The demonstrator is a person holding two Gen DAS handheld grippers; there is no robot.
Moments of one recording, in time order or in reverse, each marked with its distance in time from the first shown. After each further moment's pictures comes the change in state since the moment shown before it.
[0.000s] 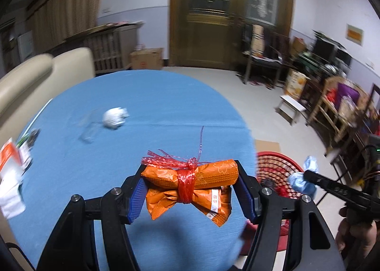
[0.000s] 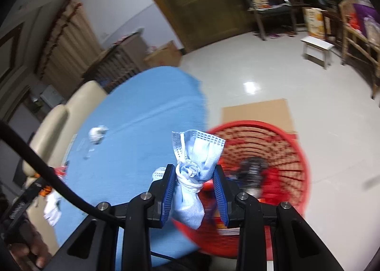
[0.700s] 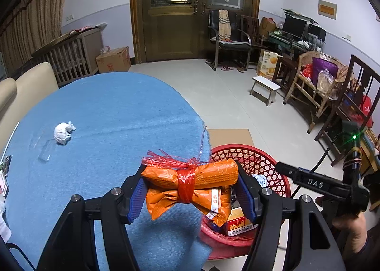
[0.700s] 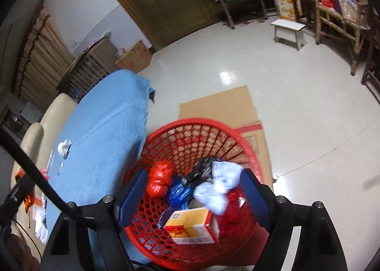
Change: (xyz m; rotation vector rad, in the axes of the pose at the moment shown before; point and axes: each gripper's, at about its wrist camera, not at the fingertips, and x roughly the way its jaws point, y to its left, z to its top) left arm 0.035 -0.088 0.009 0.137 0.057 -0.111; right arm 0.016 -0.069 0.012 0.123 0.017 -0.097
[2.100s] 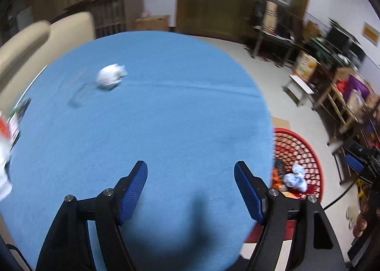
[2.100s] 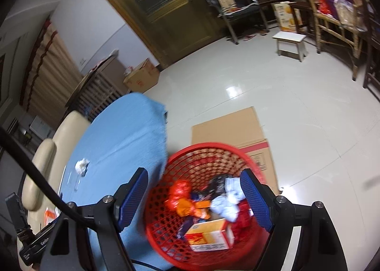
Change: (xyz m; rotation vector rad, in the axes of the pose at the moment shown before) left arm -0.006 0.115 -0.048 -0.259 0.139 0.132; right arm -0.032 0.024 0.015 0.008 -0.083 0.070
